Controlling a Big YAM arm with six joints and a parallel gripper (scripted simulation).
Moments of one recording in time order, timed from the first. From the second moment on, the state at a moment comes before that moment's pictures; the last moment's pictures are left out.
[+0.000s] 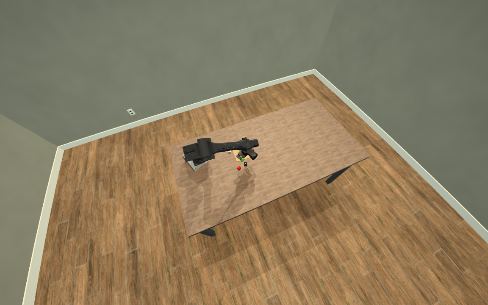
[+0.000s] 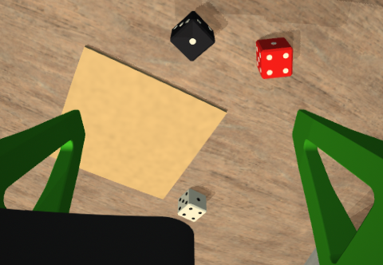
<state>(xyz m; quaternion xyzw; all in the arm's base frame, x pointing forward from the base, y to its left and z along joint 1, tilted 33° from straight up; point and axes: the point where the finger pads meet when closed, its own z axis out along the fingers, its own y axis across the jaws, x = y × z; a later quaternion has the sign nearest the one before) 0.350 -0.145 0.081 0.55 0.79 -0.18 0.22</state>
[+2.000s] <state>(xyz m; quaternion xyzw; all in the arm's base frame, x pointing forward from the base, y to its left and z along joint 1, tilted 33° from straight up) 0.354 -0.164 0.050 -0.33 0.90 -0.29 -0.02</state>
